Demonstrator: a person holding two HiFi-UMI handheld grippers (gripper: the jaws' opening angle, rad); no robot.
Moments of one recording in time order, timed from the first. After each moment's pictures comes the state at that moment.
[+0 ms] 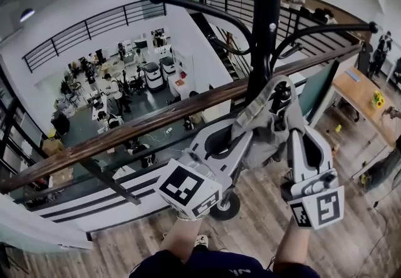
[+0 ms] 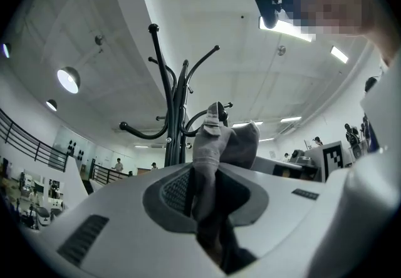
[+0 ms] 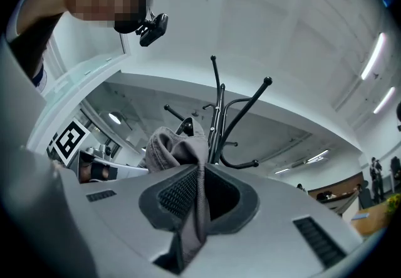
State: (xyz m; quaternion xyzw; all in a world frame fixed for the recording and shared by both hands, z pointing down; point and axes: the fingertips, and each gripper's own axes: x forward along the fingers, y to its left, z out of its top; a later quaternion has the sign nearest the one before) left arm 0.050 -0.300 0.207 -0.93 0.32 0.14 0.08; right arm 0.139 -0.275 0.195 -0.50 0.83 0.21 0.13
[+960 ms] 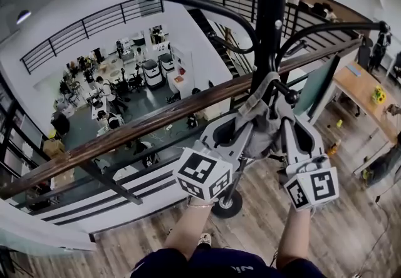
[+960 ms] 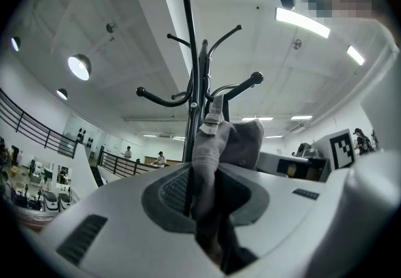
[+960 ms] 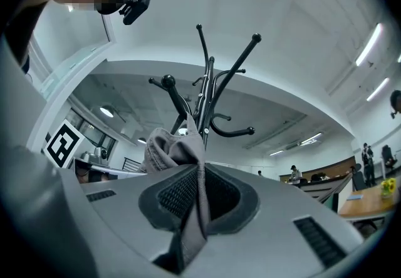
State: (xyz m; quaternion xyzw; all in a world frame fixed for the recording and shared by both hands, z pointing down) left arm 0.054 -0.359 0.260 -0.93 0.35 0.12 0.03; right arm 0.137 -0.335 0.239 -0.52 0.83 0.15 0.10
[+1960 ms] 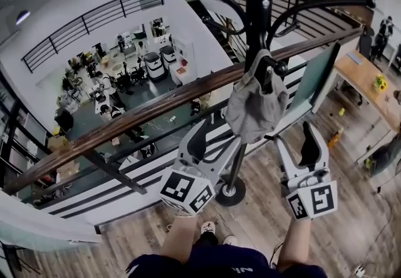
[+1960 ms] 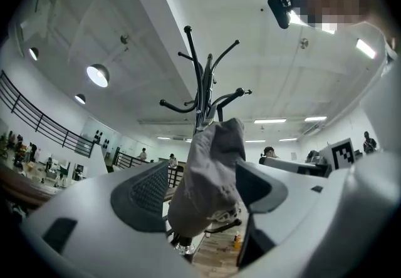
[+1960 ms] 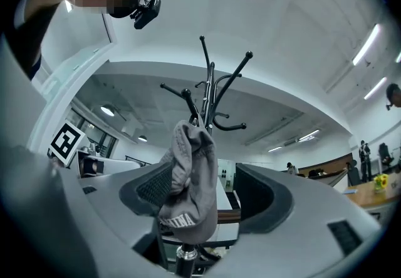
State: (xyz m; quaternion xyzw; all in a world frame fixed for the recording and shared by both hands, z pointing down) left arm 0.009 -0.301 0.295 -0.90 0.41 0.14 0.02; right arm 0.156 -0.272 0.282 -0.53 0.84 0.13 0.09
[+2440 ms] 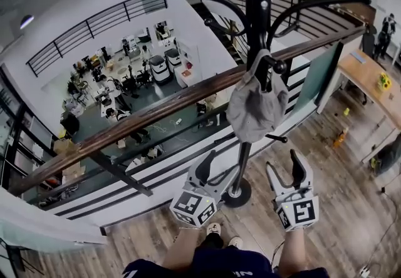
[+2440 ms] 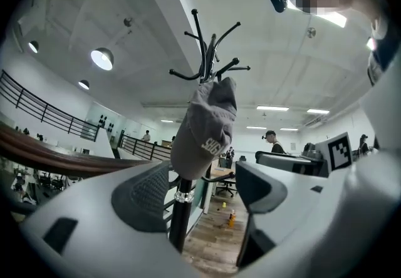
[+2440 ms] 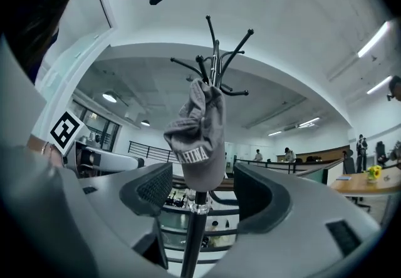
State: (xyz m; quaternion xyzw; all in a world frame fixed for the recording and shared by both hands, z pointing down) left arm 0.007 -0.274 0.400 -0.91 0.42 0.07 -0.04; right arm 0.146 -0.256 0.385 -0.53 0.84 0.09 0.01
